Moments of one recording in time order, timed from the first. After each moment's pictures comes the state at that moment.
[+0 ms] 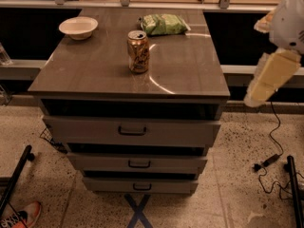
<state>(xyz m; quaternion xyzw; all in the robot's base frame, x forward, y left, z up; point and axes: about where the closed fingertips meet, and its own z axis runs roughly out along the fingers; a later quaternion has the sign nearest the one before) 0.469 -0.210 0.989 -0.58 0.78 -0.05 0.21</state>
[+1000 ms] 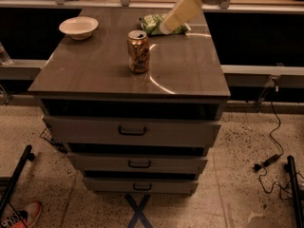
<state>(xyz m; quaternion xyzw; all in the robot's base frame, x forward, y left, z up) 0.664 -0.089 1.033 -0.50 0.75 0.05 0.44</state>
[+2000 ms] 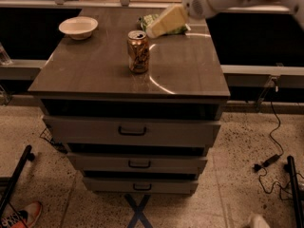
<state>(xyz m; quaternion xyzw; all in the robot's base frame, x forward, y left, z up) 0.685 -0.054 1.012 -0.46 0.73 0.12 0.50</state>
